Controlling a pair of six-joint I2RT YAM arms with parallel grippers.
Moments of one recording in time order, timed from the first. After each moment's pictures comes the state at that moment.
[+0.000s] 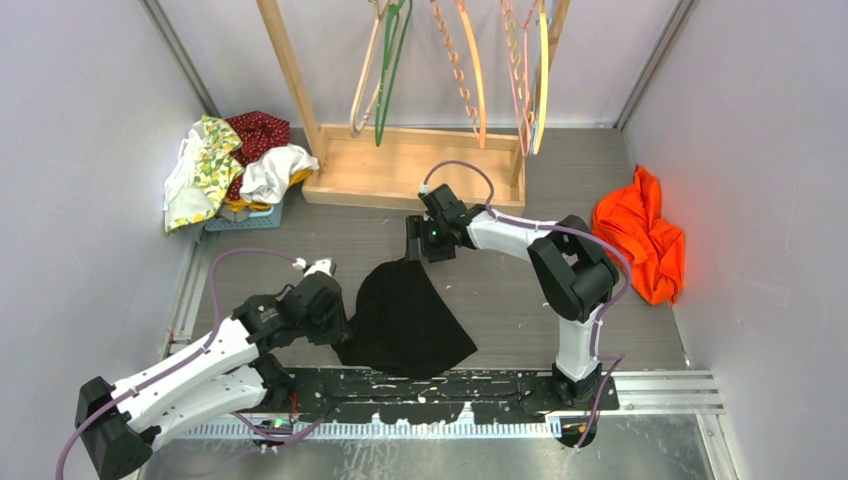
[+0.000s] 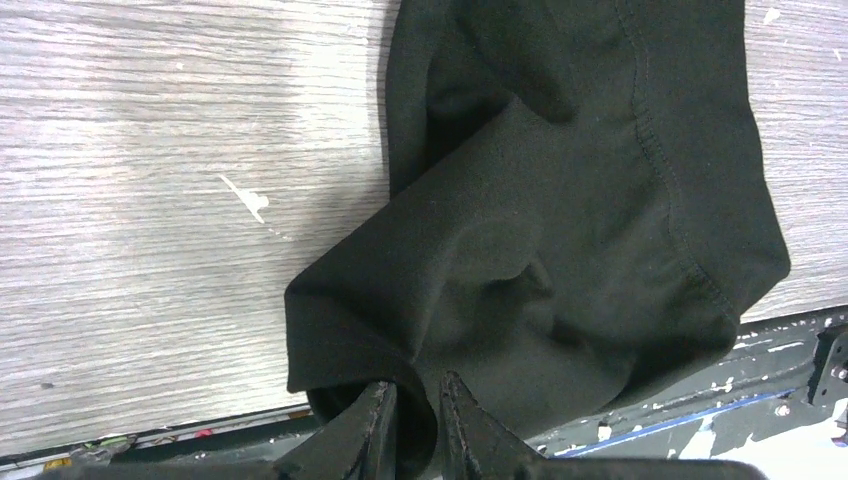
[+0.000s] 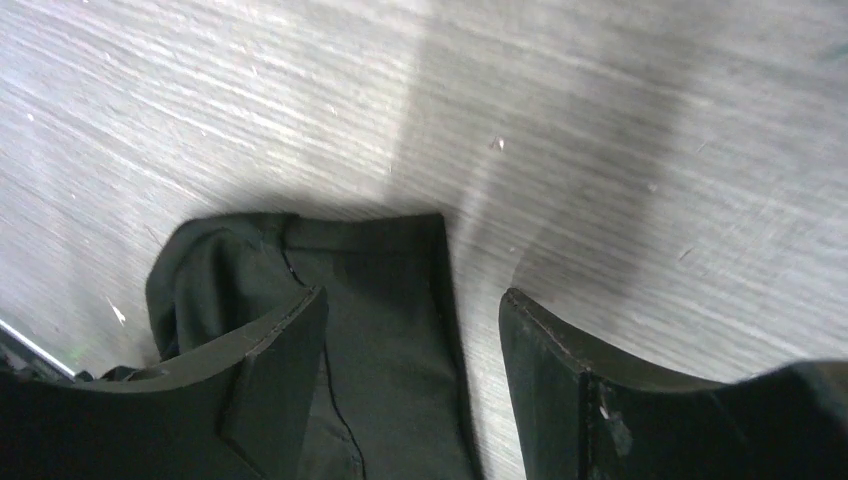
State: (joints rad) left arm -0.83 0.77 0.57 -0.83 -0.09 -0.90; right arm 0.67 1.90 1.22 -0.31 -0.18 0.53
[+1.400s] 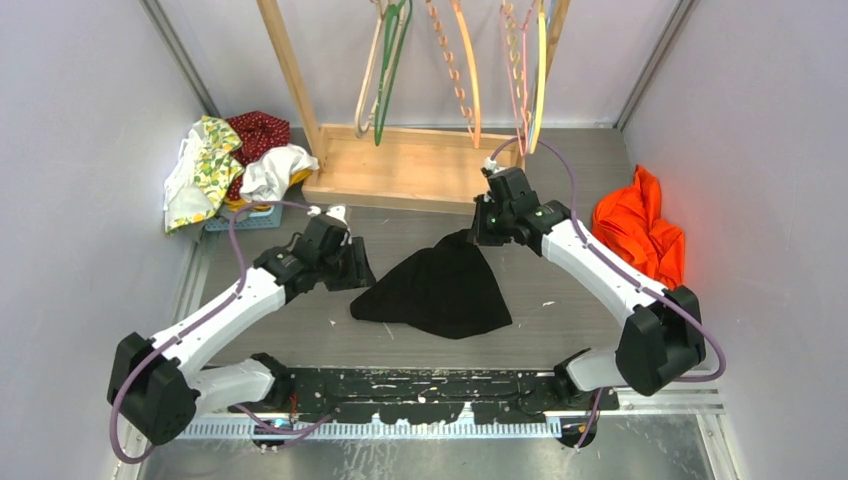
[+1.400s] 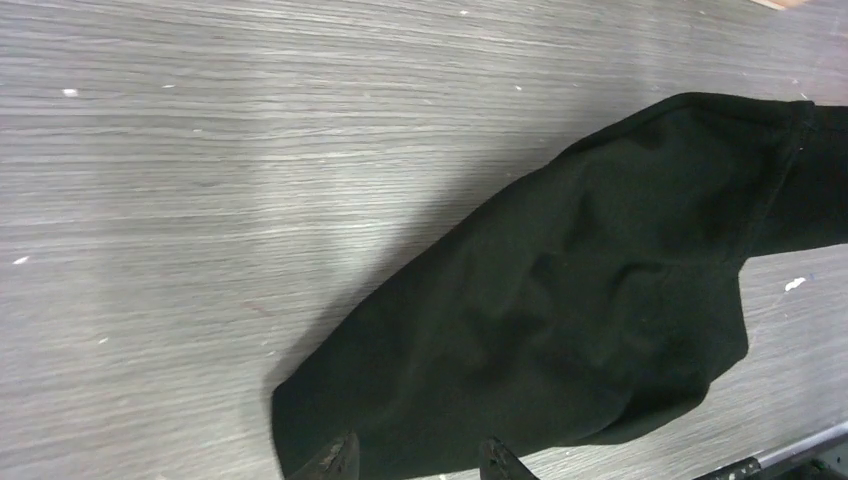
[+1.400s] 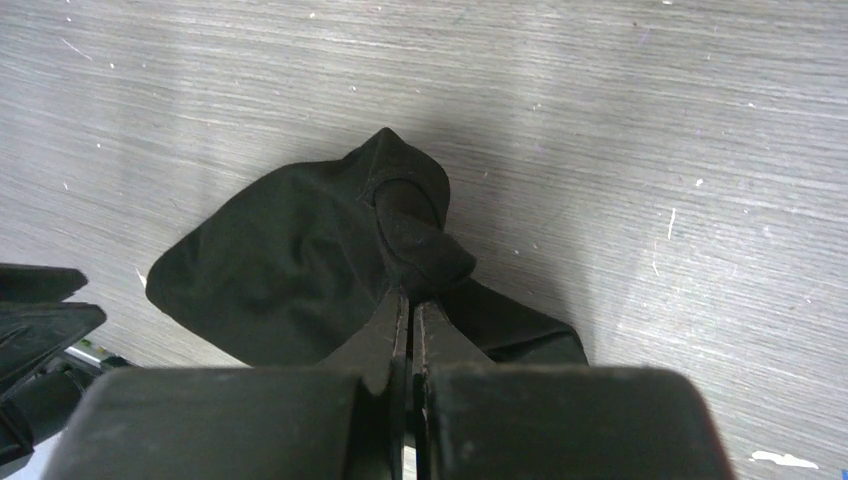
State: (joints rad) left arm -0.59 1.11 0.82 -0.62 0.01 -0.66; right arm 0.49 1.39 1.09 -0.54 -0.09 0.47
